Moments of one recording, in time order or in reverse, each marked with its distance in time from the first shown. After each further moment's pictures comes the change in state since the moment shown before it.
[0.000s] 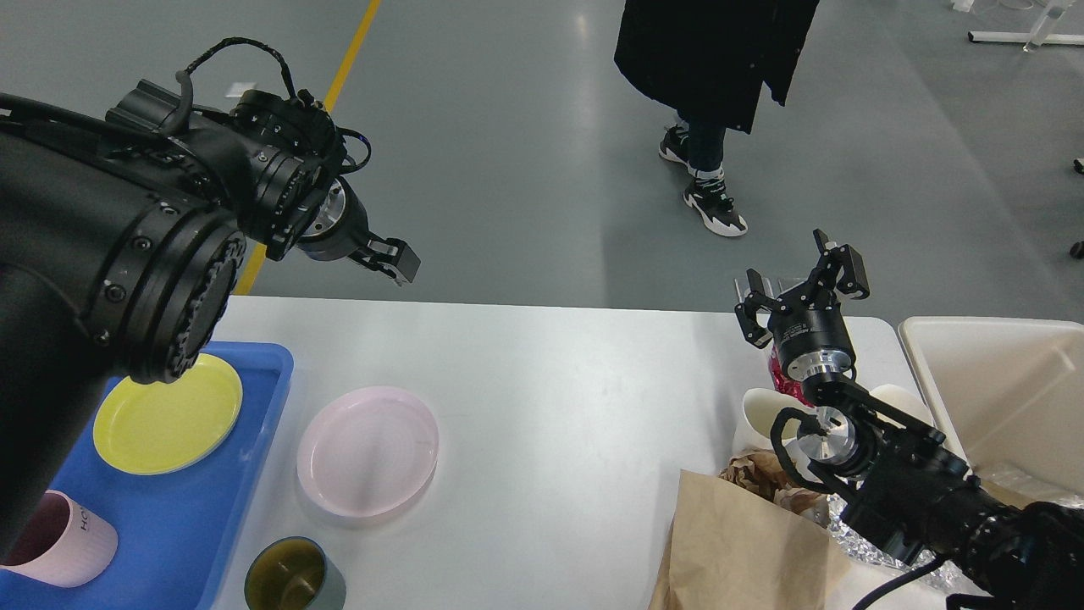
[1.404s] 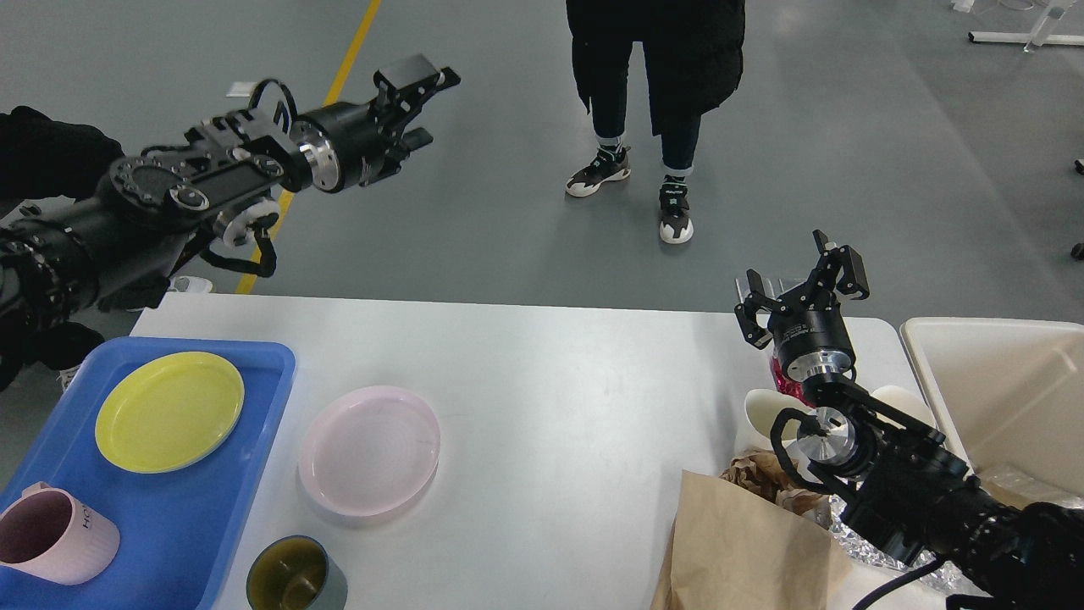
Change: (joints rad) left arm 0.280 0.405 -1.324 0.141 -0.012 0.337 0.006; right arm -0.001 0.000 0.000 0.000 0.000 0.000 0.000
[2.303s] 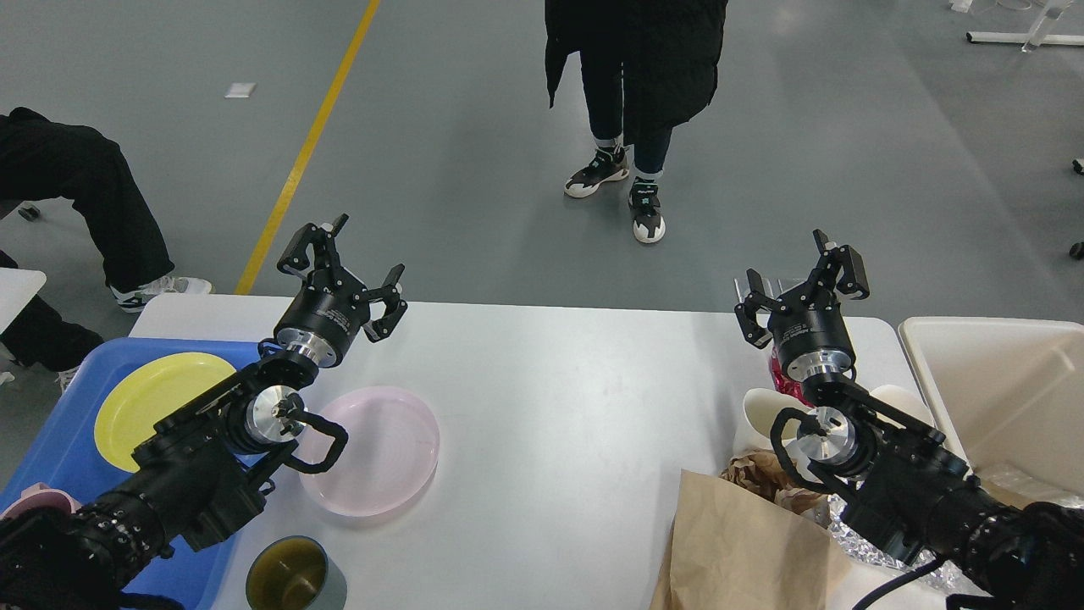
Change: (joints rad) left arm 0.793 -0.124 -1.129 -0.009 -0.009 -0.073 -0.001; right arm 0.001 0.000 0.000 0.000 0.000 0.000 0.000
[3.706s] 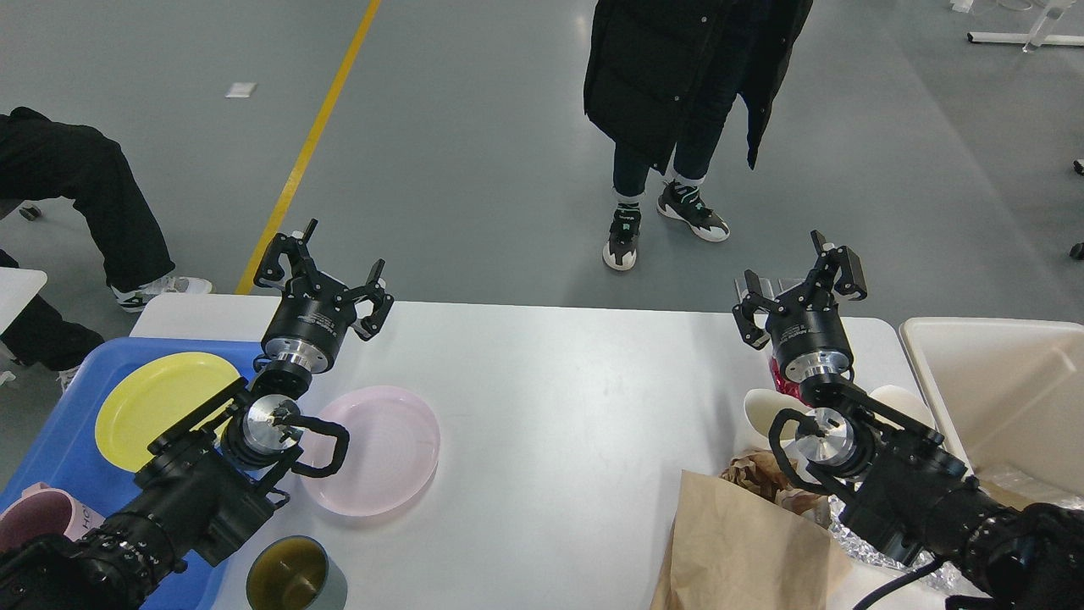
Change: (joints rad) left arm 0.068 -0.045 -0.187 0.006 -0.010 -0.039 -0.017; right arm -0.003 0.001 0.000 0.006 0.000 0.000 0.000
